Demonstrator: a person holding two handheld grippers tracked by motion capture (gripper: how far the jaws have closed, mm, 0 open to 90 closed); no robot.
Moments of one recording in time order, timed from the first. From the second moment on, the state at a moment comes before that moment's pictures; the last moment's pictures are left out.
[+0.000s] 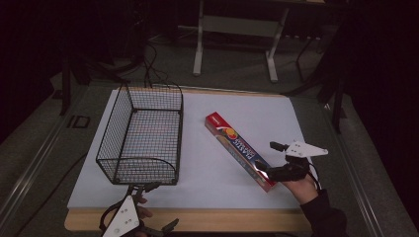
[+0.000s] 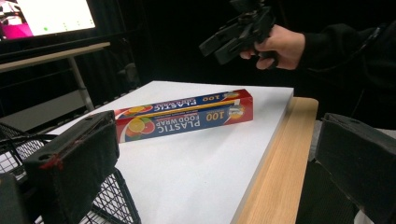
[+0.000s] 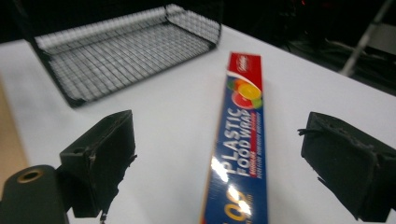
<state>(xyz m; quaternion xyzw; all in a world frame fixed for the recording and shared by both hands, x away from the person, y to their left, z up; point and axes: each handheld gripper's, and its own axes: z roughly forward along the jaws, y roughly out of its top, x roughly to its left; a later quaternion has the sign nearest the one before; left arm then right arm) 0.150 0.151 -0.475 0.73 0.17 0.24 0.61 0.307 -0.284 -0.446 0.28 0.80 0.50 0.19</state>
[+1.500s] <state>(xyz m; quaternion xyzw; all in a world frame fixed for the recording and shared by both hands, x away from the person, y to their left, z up) 0.150 0.151 -0.475 0.74 0.17 0.24 0.61 0.411 -0.219 -0.490 0.38 0.87 0.31 0.09</state>
